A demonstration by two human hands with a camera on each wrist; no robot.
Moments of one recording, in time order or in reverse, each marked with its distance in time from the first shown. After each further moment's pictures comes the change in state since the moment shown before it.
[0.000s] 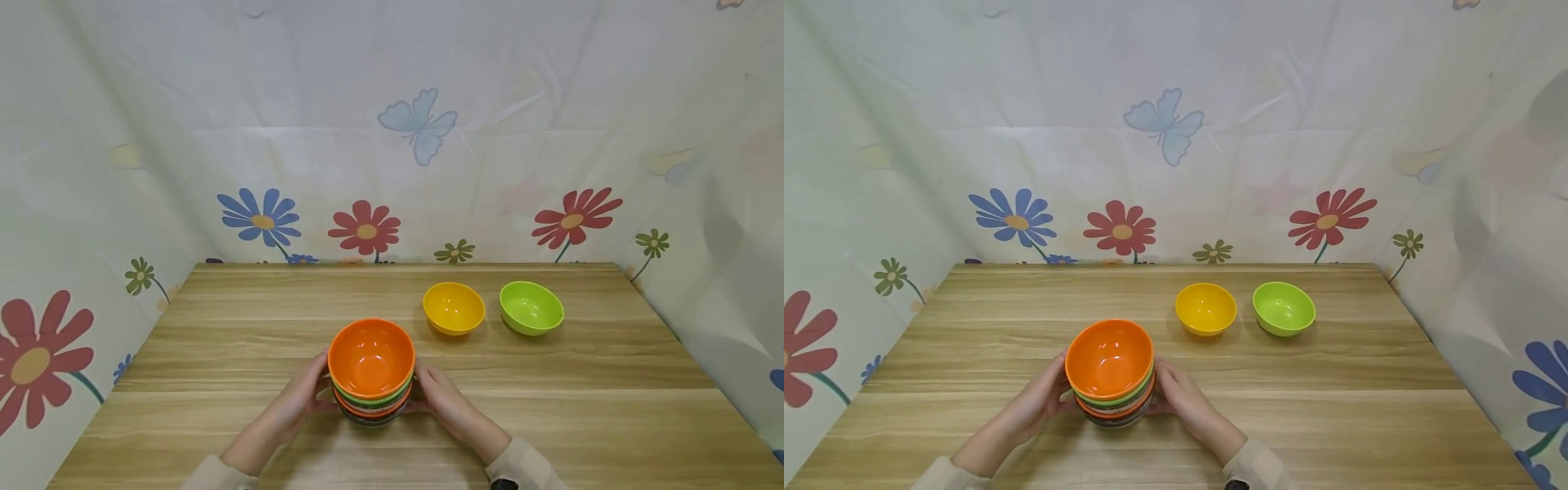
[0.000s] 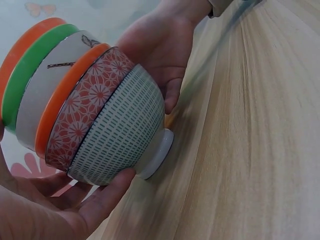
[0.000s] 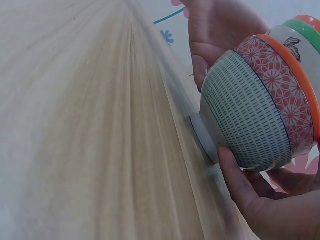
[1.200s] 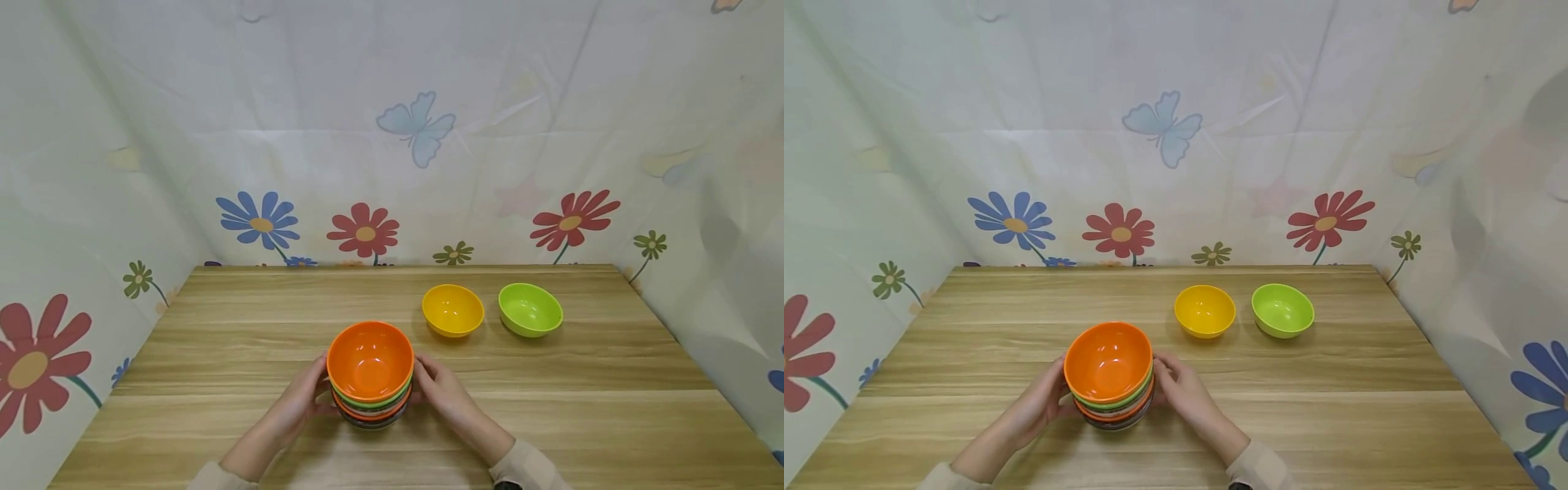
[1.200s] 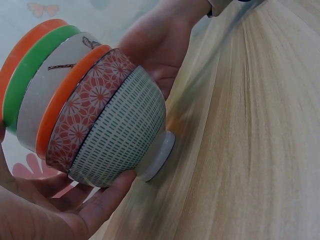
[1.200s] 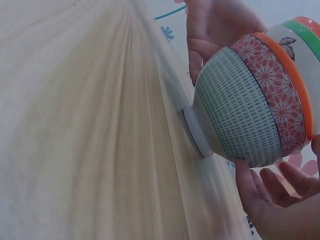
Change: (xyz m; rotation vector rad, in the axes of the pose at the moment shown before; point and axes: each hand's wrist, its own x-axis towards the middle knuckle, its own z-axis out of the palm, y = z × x) left_hand -0.001 -0.001 0.001 0.000 0.020 -0.007; right_hand 0.004 -0.002 -0.001 -0.213 0.223 -0.048
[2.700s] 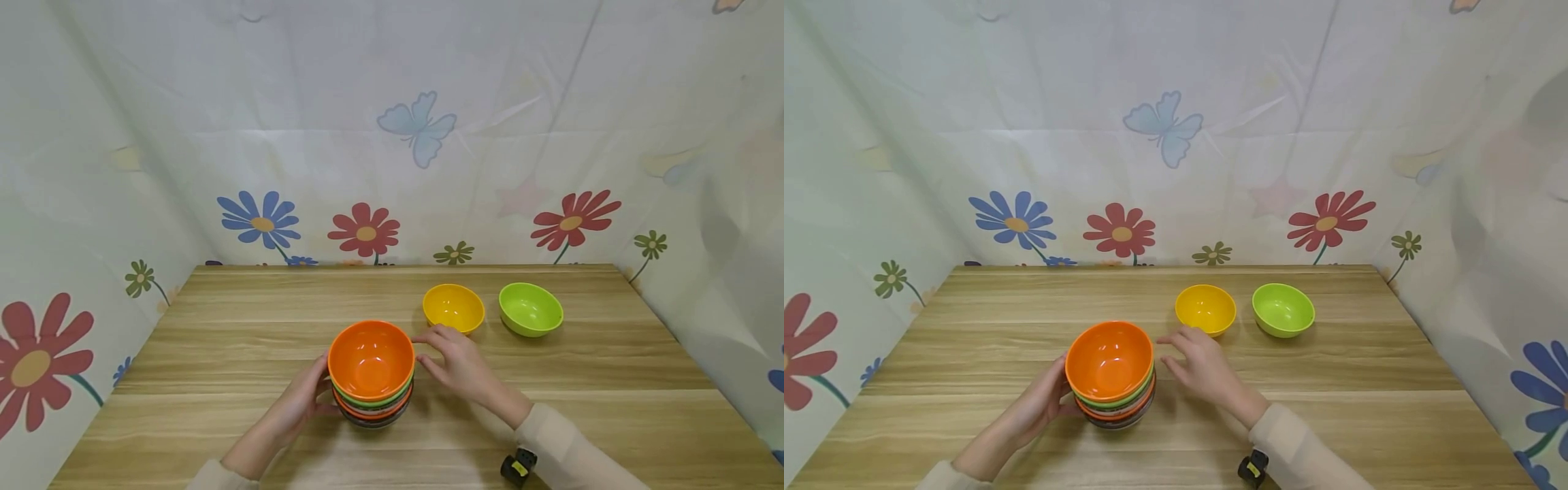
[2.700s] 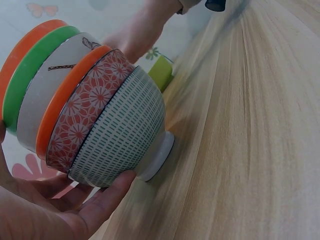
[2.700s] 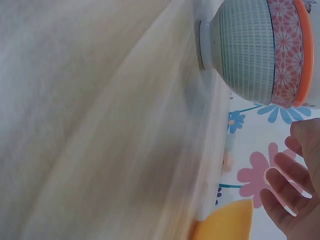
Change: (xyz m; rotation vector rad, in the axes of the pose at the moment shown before) left_hand 0.000 0.001 0.000 0.003 0.003 -0.003; right_hand 0.023 -0.015 -0.044 -0.944 0.135 -0.809
